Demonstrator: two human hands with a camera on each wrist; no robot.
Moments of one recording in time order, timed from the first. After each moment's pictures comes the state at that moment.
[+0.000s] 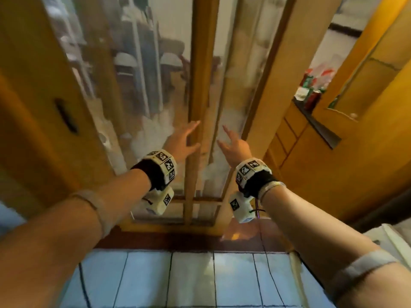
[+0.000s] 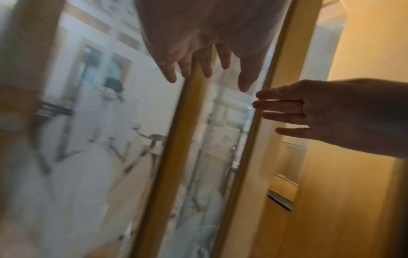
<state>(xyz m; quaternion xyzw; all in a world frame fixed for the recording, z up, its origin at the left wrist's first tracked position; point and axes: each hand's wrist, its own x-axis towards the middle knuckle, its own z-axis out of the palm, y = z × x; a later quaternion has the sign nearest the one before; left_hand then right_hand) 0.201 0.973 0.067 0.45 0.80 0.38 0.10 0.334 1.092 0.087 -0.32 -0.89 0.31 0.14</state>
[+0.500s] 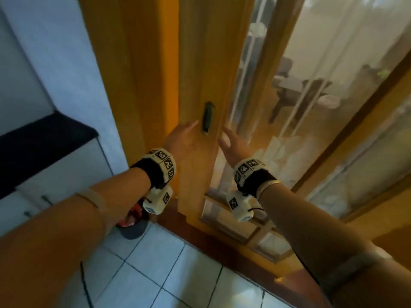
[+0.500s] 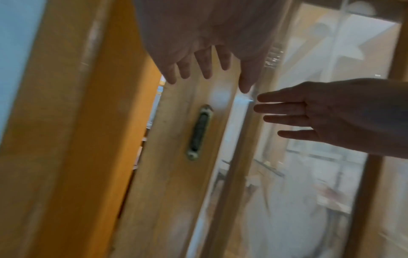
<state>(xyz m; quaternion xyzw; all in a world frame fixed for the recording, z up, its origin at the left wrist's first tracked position) 0.025 0.690 0.064 0.24 0.89 0.39 0.02 0.088 0.854 0.078 -0.09 -0.94 0.33 0.07</state>
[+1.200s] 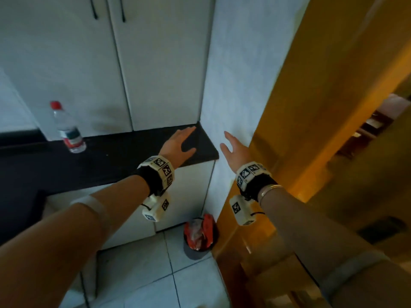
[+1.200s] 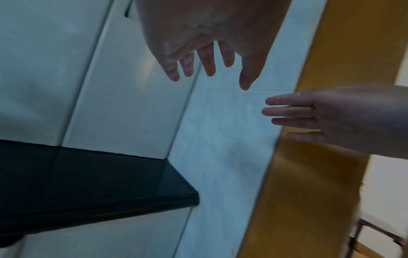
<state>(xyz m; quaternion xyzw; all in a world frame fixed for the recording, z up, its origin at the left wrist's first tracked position) -0.095 0.367 0.057 -0.11 0.92 0.36 -0.13 -0.172 0.543 0.066 0.21 -0.91 0.34 -0.07</state>
